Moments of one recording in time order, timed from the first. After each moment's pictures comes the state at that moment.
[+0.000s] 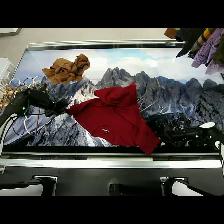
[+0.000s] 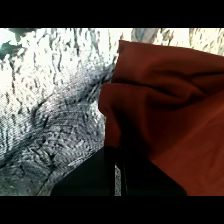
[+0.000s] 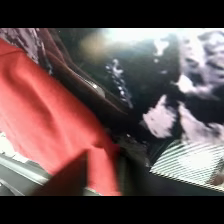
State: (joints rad) left arm 0.15 -1.51 1.17 -1.89 1.01 1.27; right arm -0.45 -1.35 0.63 -0.81 1.23 1.19
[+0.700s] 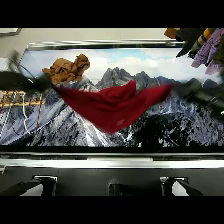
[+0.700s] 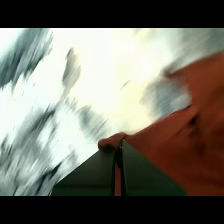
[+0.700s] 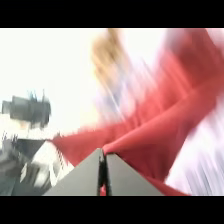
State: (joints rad) left arm 0.17 -1.24 1.43 -1.91 1.07 1.28; right arm -0.45 -1.10 1.01 -0.11 1.23 1.00
